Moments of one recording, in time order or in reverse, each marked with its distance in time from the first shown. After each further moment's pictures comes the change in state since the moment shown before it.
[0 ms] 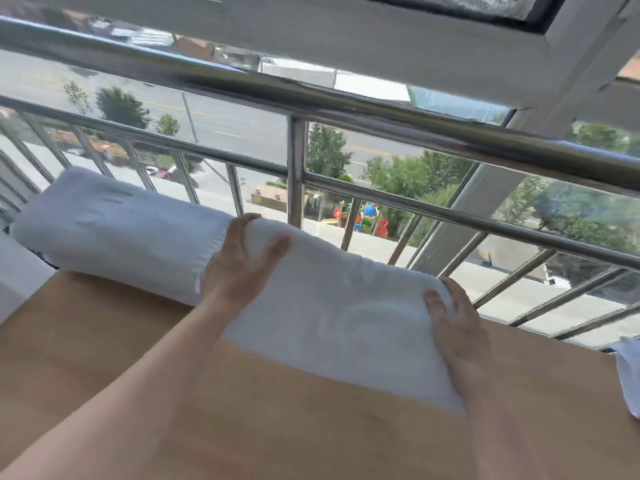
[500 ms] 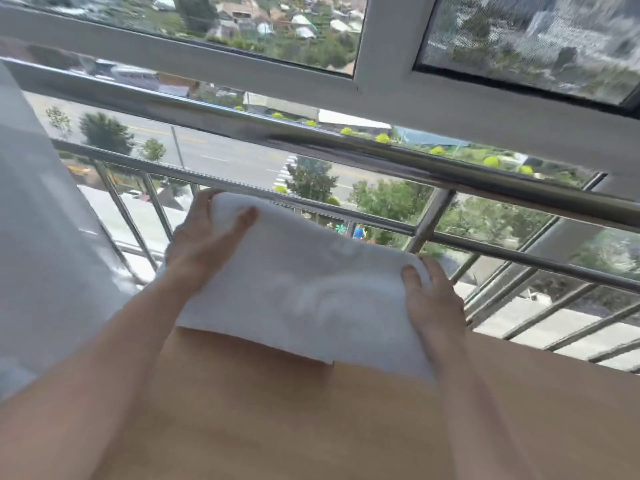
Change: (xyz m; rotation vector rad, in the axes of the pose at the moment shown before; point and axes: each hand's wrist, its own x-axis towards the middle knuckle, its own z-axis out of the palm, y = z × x) left_hand 0.183 -0.118 -0.253 -0.025 0.077 0.056; right_hand -0.085 -0.237 0.210 -0.060 0.144 -0.146
